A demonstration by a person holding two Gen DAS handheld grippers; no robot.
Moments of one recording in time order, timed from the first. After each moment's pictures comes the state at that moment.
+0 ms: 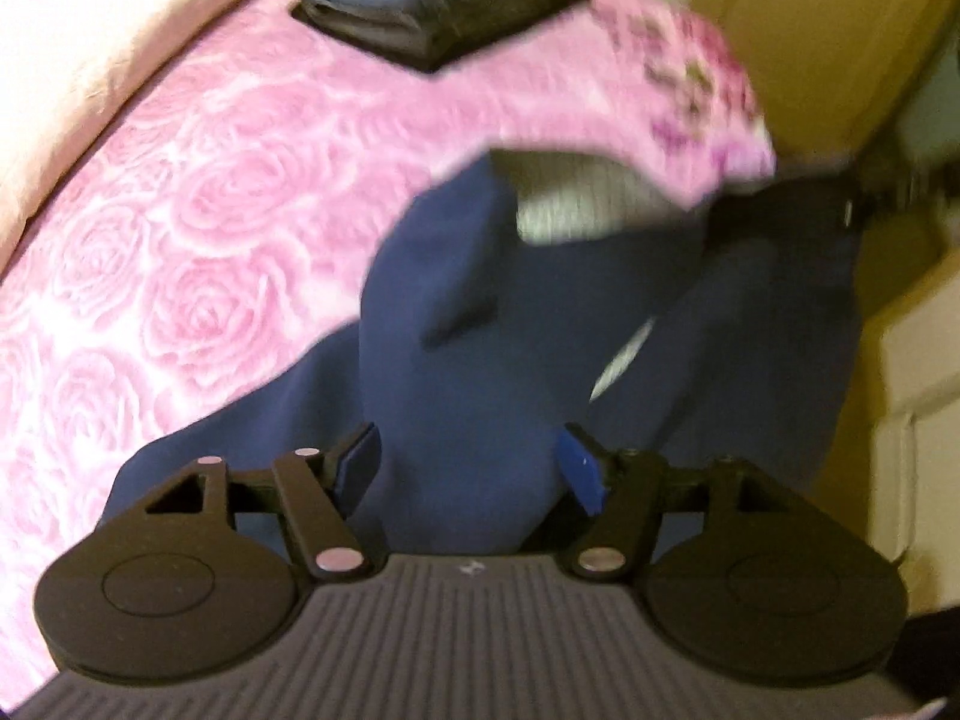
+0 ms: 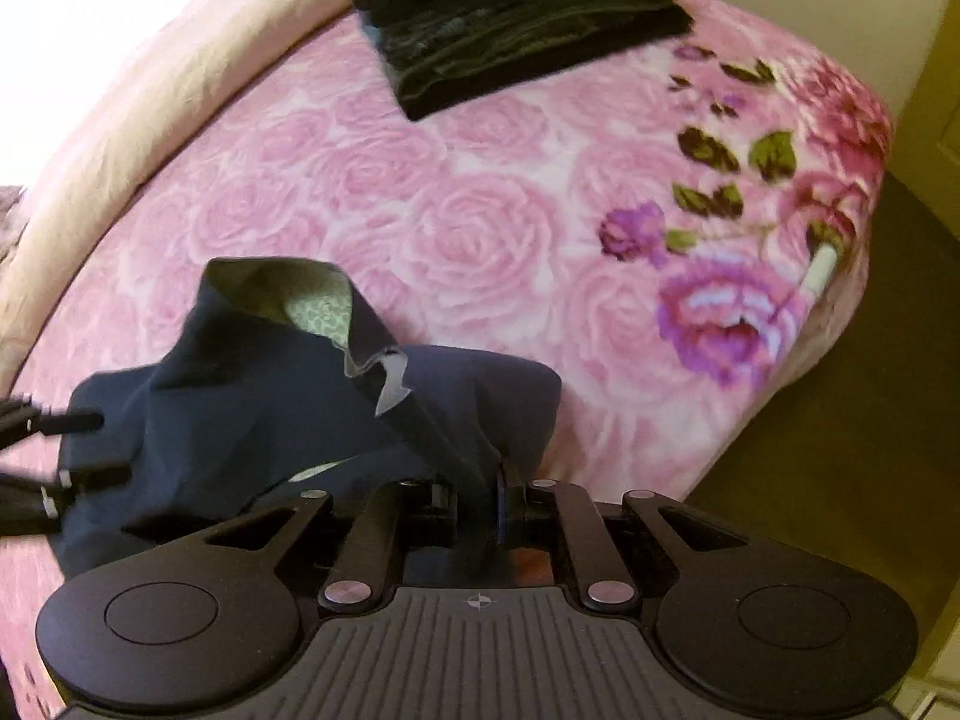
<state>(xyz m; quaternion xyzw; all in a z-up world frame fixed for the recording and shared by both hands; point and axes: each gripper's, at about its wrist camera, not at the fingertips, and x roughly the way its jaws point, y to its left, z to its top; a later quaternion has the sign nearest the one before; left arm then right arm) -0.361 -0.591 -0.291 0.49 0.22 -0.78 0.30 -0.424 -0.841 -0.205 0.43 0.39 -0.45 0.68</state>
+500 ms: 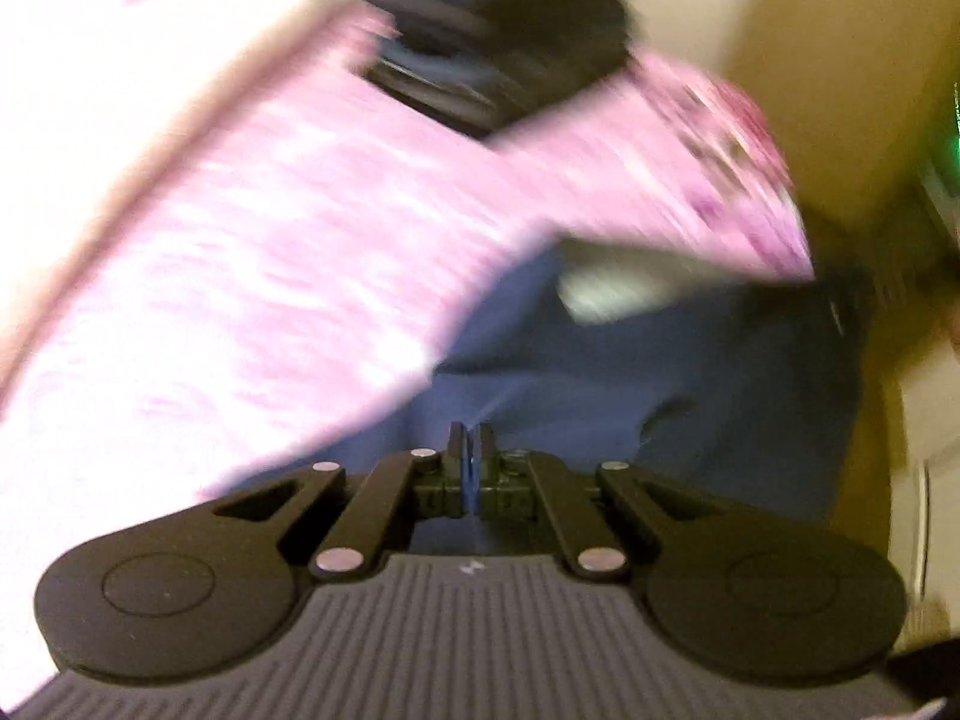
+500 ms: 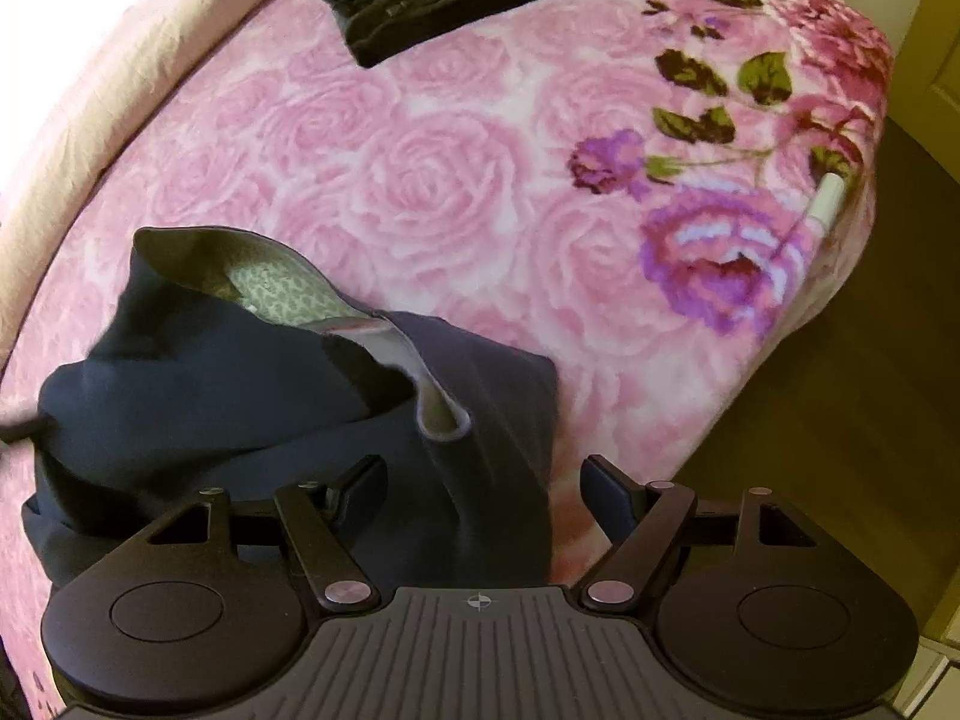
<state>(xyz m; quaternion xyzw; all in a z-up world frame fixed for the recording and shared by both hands) -0.303 -0.613 -0.237 0.42 0.23 -0.80 0.38 -0.427 -0.855 -0.241 0.46 0.42 -0.41 0.67</state>
